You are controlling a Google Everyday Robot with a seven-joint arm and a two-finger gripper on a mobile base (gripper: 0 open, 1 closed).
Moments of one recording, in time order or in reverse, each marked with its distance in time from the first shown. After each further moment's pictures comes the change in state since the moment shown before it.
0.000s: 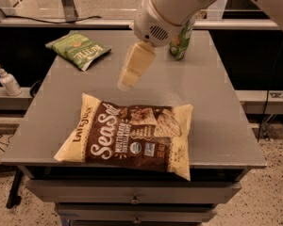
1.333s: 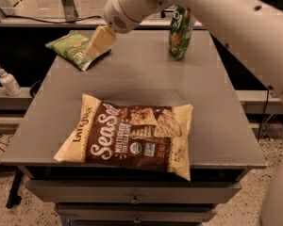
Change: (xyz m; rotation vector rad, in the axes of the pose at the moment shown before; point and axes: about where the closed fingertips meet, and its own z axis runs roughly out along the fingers) arm -0.062 -0.113 0.085 0.155 -0.212 0.088
